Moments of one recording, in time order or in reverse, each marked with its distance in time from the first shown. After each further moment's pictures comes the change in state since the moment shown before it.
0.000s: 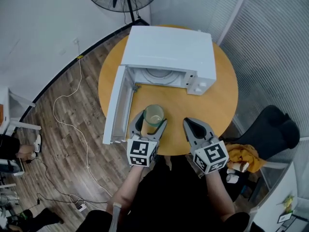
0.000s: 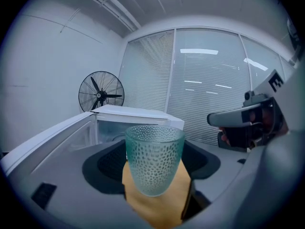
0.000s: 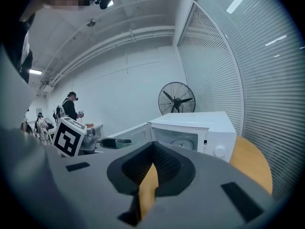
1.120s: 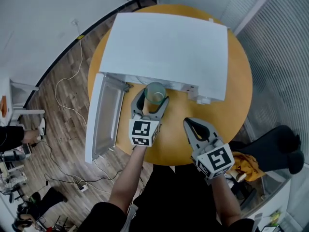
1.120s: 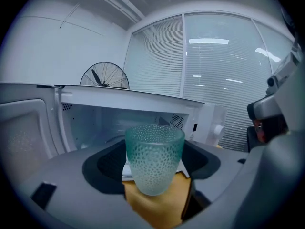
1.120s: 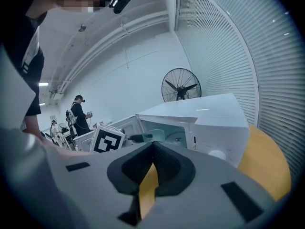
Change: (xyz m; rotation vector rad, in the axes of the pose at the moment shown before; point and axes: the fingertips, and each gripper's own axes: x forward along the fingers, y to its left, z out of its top) left arm 0.188 0.054 -0.022 -0.009 0.036 0.104; right arm 0.074 -0.105 -0.022 0.059 0.105 0.174
